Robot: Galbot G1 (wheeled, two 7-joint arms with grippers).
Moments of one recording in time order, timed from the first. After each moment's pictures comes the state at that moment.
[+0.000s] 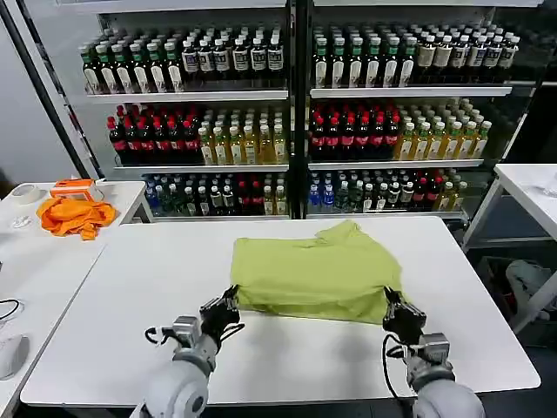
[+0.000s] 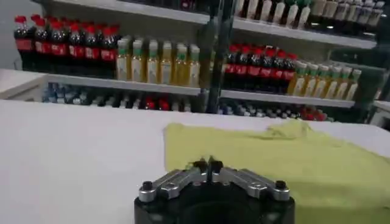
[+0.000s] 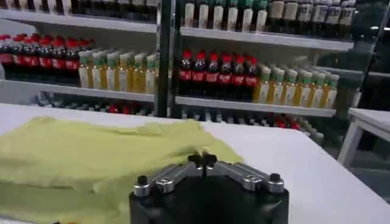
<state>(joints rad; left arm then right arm) 1.16 -1.20 -0.16 -1.94 -0.54 0.41 -0.36 -1.29 1.12 0.39 1.96 0.32 -0.35 0.22</state>
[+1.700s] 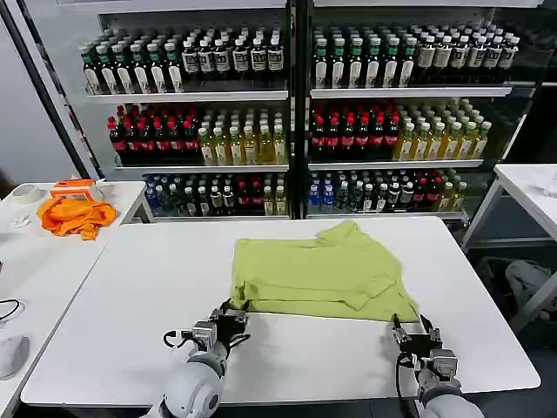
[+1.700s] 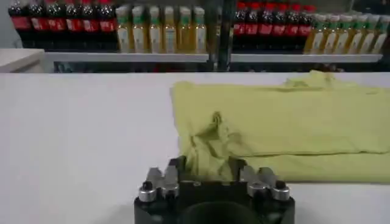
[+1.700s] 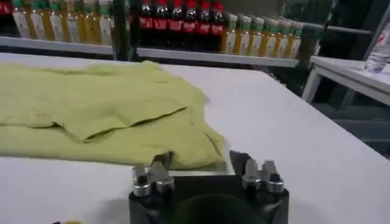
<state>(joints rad) 1.15 -1.21 -0.10 -1.81 -0.51 0.43 -0.37 -1.43 1.21 0.52 1.90 0.31 -0.38 0.23</state>
